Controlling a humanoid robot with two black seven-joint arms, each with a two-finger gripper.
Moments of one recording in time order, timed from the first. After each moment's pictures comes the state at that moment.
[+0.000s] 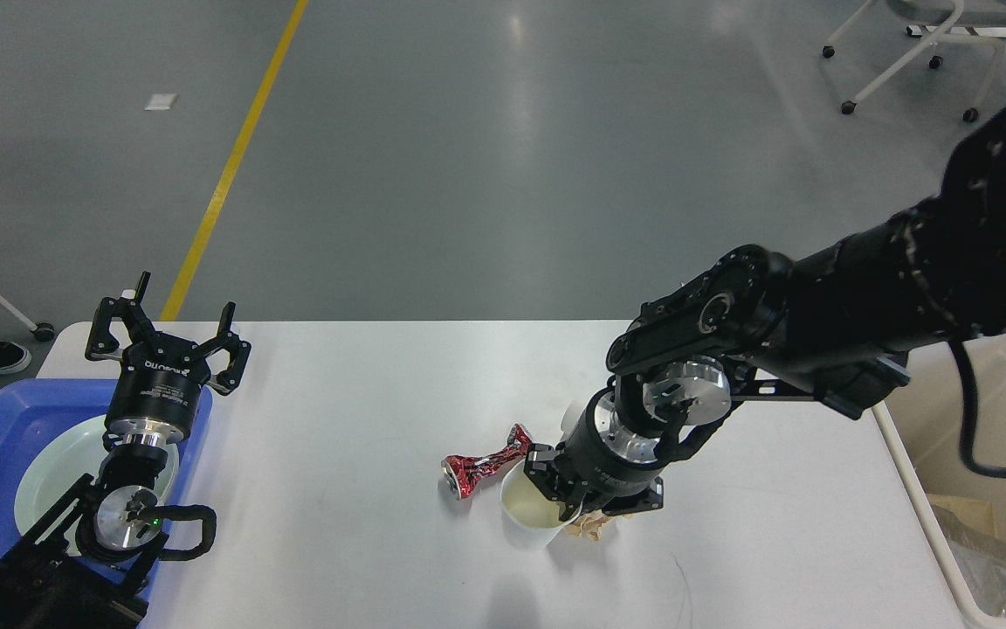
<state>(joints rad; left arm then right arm) -0.33 0.19 -1.25 -0.79 0.18 -0.46 -0.40 1.91 0.05 -0.96 1.48 0.44 0.31 -0.28</state>
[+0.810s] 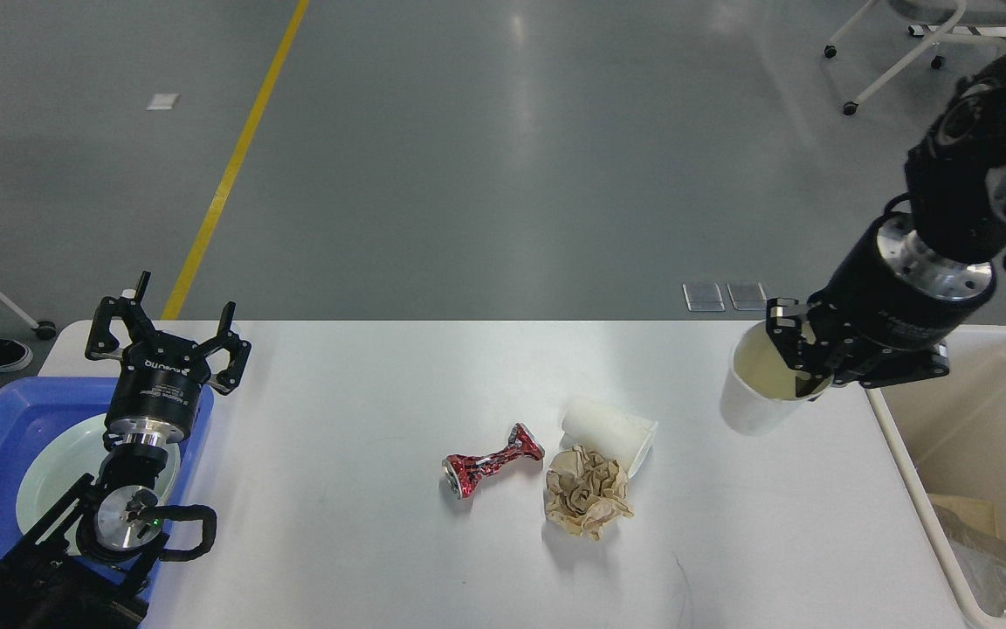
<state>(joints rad) -0.33 0.19 -1.25 -0.79 0.18 -0.46 -0.40 2.41 -0.28 -1.39 1.64 0.30 0.65 -0.27</state>
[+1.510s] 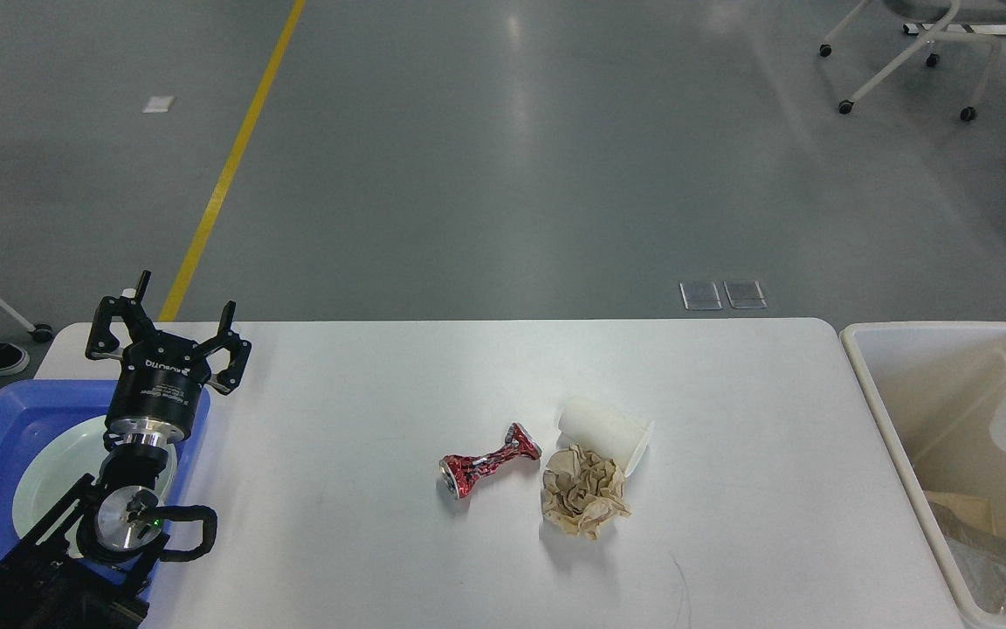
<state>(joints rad) -0.33 0.19 -1.25 -0.79 0.18 -0.46 -0.40 1.57 -0.80 -1.25 0.89 0.09 0.54 -0.27</state>
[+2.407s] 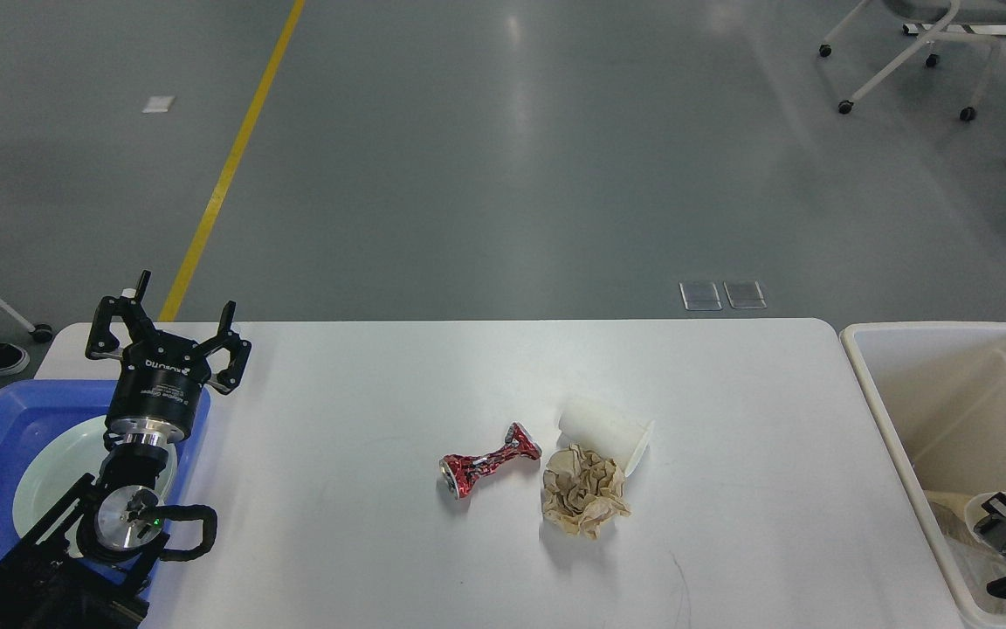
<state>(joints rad) -0.33 0.19 -1.25 -0.79 0.18 -0.46 -0.40 0.62 -0.40 -0.79 0.21 0.11 -0.08 -0.27</state>
